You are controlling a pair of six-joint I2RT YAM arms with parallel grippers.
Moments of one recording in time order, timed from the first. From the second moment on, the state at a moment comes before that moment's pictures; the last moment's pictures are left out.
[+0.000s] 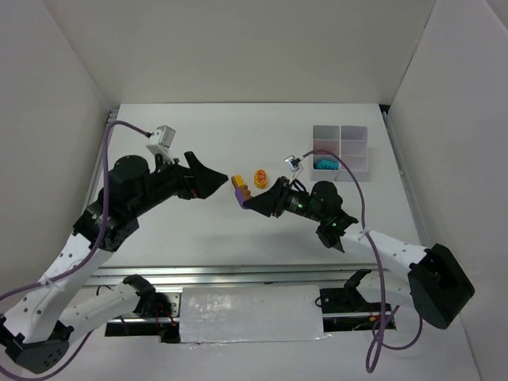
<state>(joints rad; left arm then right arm) -0.58 0.89 1.13 -0.46 0.12 -0.66 0.67 1.16 0.52 0.65 -0.47 0.89</state>
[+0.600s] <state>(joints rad) -0.58 0.89 0.96 -0.13 0.77 -0.59 0.71 0.95 0.54 0.80 -0.67 0.98</state>
